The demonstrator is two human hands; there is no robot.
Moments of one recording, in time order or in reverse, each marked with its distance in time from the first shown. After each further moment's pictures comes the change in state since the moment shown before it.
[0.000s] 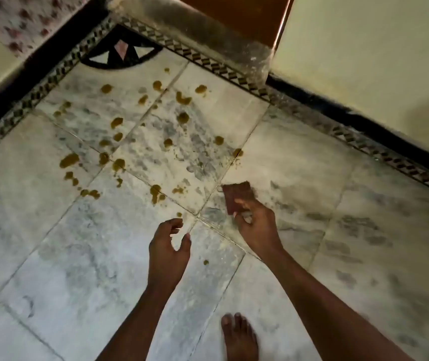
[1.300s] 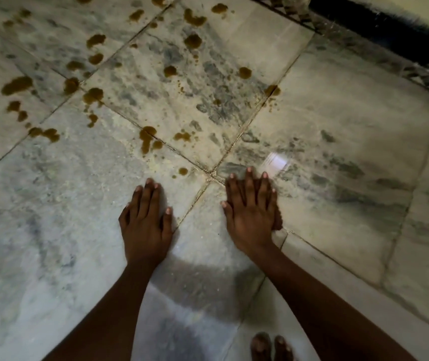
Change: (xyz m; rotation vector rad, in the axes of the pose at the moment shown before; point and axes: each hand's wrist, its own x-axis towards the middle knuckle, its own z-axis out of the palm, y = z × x) left_hand 0.091 -0.323 0.094 0.698 0.216 0.357; right_hand 0.019 0.240 0.247 -0.817 0.088 -0.257
